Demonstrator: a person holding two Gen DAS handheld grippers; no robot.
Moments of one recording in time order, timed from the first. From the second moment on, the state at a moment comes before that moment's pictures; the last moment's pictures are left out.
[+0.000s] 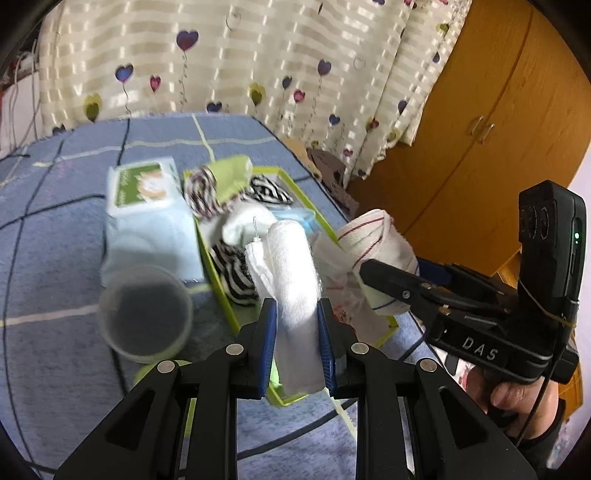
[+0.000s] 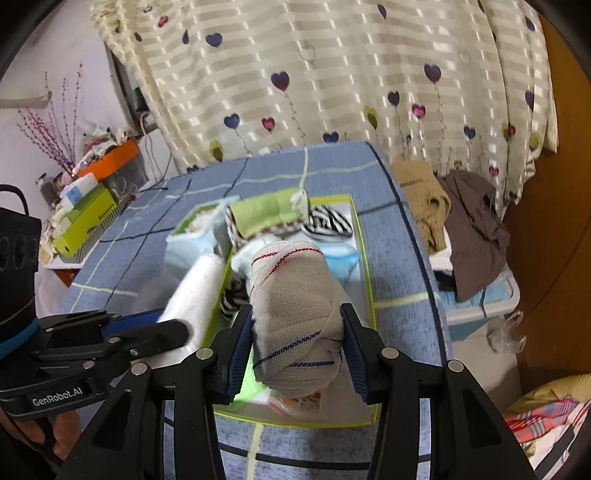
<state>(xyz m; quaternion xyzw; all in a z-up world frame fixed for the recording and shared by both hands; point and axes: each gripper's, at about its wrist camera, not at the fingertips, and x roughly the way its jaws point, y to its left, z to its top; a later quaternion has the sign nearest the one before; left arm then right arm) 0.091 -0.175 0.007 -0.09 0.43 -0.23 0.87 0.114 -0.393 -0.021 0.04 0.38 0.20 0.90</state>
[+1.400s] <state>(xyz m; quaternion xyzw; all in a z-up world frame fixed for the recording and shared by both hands) 0.090 -0.169 0.001 -0.12 0.44 -0.25 0.86 0.114 -0.400 -0.040 0.05 0.39 0.20 0.90</state>
